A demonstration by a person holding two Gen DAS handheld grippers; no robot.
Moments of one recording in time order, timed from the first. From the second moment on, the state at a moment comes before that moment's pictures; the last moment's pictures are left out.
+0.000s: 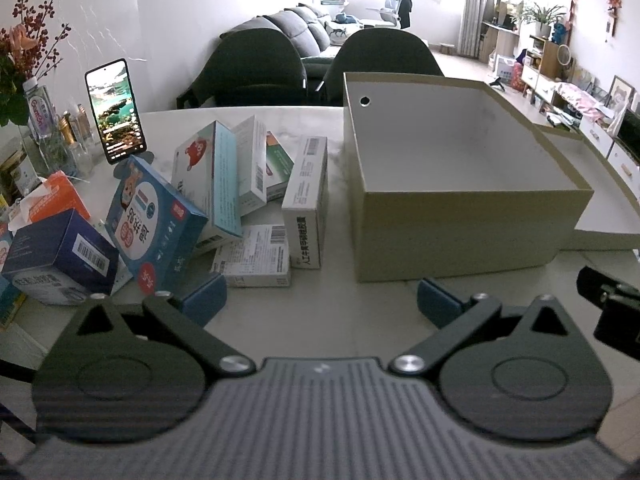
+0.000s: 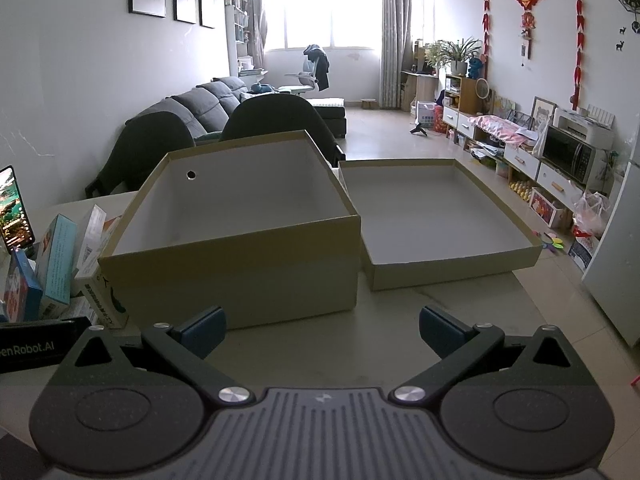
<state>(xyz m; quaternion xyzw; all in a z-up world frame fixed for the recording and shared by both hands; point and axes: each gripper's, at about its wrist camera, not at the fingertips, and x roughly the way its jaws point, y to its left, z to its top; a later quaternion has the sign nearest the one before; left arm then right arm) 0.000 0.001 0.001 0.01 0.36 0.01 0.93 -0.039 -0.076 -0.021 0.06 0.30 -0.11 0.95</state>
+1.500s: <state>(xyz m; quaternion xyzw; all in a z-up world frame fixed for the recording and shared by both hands) 0.000 0.001 -0.004 0.02 0.37 0.00 0.93 -0.041 -0.071 -0.023 0.05 0.31 -0.11 0.94</state>
